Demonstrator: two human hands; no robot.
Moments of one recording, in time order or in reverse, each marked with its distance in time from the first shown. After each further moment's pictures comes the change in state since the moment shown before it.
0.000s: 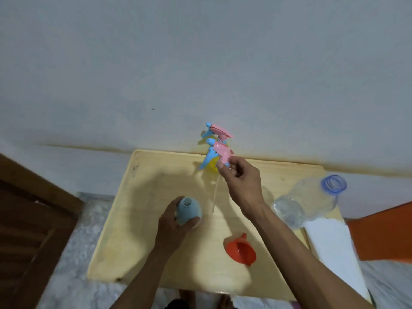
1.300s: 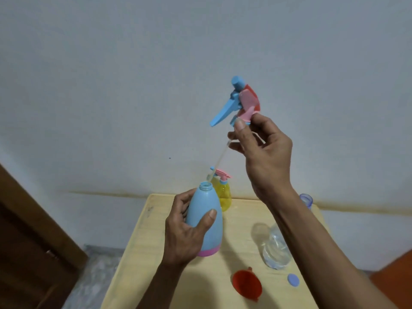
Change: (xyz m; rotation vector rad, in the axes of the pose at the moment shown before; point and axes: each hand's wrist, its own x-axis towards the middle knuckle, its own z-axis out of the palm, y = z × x) left_hand -0.068 0.188 -0.059 -0.288 0.128 0.430; right_hand -0.099 -0.208 -0.030 0.400 -0.027 -0.624
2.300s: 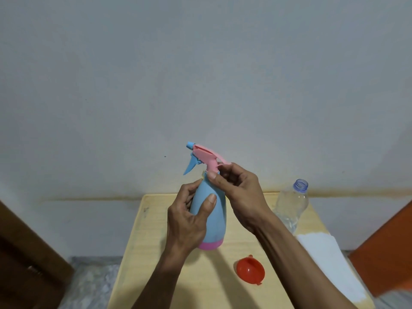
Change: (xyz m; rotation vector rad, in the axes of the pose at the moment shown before) left_hand 0.008 0.012 -0.026 0.038 -0.090 0.062; right_hand -0.075 0.052 0.014 -0.095 -0.129 0.375
